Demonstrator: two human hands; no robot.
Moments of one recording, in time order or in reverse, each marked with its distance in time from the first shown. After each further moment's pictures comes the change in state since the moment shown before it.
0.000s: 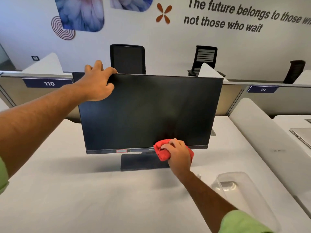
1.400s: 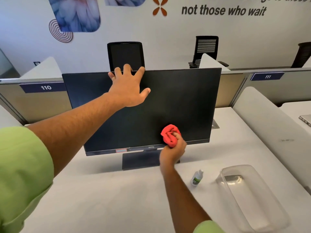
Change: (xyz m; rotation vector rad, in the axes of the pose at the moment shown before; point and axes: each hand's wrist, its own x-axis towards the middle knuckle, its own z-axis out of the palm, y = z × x) left_hand 0.017 0.103 0.048 0.182 0.045 0.080; right_hand 0.027 -0.057 0.035 0.784 0.574 0.853
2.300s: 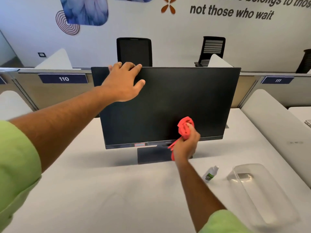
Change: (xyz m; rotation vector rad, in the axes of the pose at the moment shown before) left_hand -0.035 -0.101 -0.016 -0.046 -0.011 0.074; right_hand -0.015 -0.004 0.008 -0.150 -0.014 -0.088
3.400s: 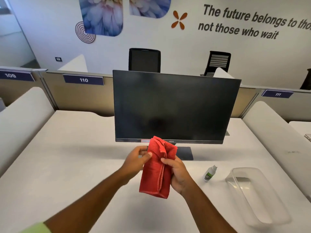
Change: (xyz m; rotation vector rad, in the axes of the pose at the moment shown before) left_hand -0.216 0.079 0.135 -1.290 -0.239 -0.613; right_hand -0.096 -0.024 -0.078 0.427 -0.882 0.665
